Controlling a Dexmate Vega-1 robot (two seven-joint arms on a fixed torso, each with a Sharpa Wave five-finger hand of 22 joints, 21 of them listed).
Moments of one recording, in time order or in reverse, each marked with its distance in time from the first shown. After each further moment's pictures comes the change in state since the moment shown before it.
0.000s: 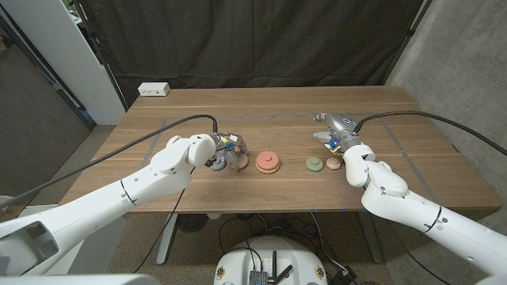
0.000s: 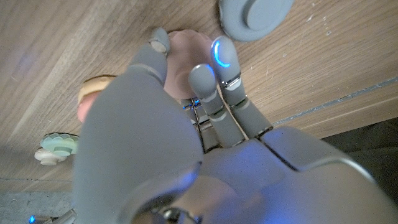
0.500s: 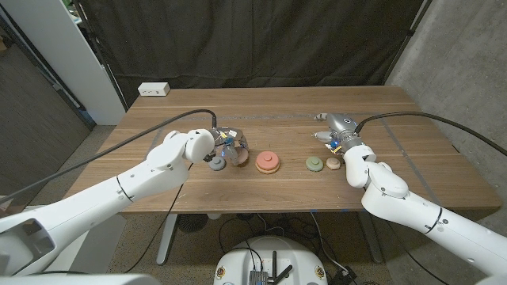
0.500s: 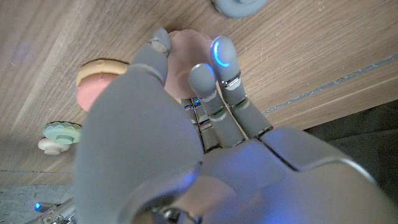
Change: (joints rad) left arm -0.009 0.021 -0.026 -0.027 -0.007 -0.029 0.008; left_hand 0.005 0.004 0.000 0.000 0.000 0.005 0.005 -0.008 -0.001 0.005 -0.002 -0.013 0.000 0.000 0.000 -0.008 0.005 0.000 0.000 -0.008 0.000; right arm -0.010 0.001 0.006 -0.008 0.000 -0.007 -0.014; right_hand 0.000 0.000 0.000 0.000 0.000 0.007 0.000 0.000 0.000 0.007 0.000 0.000 0.001 0.000 0.000 -0.005 -0.003 0.000 0.000 0.000 0.000
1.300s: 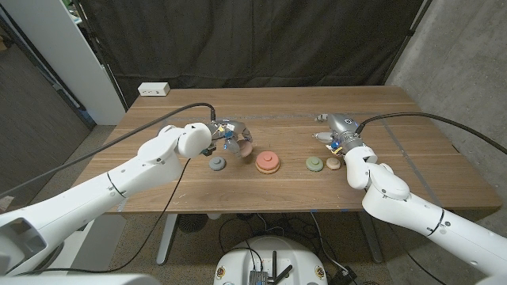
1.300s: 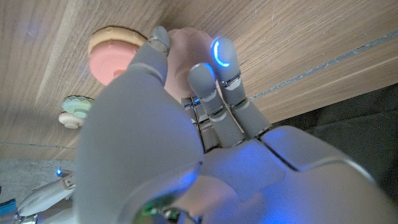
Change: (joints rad) left arm 0.009 0.021 -0.059 -0.020 -0.075 -0.104 0.048; left_hand -0.003 0.008 -0.007 0.001 -0.005 0.001 0.021 -0.001 0.004 0.023 0.009 -0.004 0.000 0.000 0.000 -0.004 0.000 0.000 0.000 0.000 0.000; right arm -0.013 -0.010 -0.001 -0.025 -0.008 -0.028 0.004; right_hand 0.000 0.000 0.000 0.000 0.000 0.015 -0.004 0.009 0.000 0.016 -0.005 0.000 0.001 0.004 -0.004 0.000 0.004 0.000 0.000 0.004 0.000
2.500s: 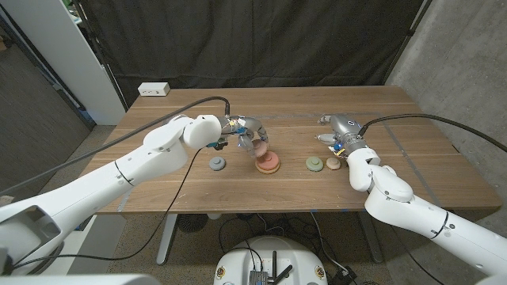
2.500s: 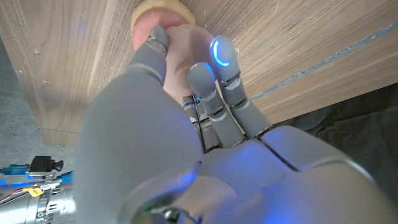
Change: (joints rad) left arm -0.086 -0.054 0.033 0.036 -0.035 -0.162 -0.089; left_hand -0.010 0.009 -0.011 0.009 -0.002 0.034 0.034 -0.012 0.000 0.029 0.029 0.001 0.000 0.000 0.000 -0.016 0.009 0.000 0.000 -0.012 0.000; right arm -0.023 -0.016 0.017 -0.016 0.020 -0.014 -0.012; right_hand 0.000 0.000 0.009 0.001 0.000 0.008 -0.008 0.000 0.000 0.011 0.000 0.000 0.000 0.010 -0.001 0.007 0.003 0.000 0.000 0.002 -0.004
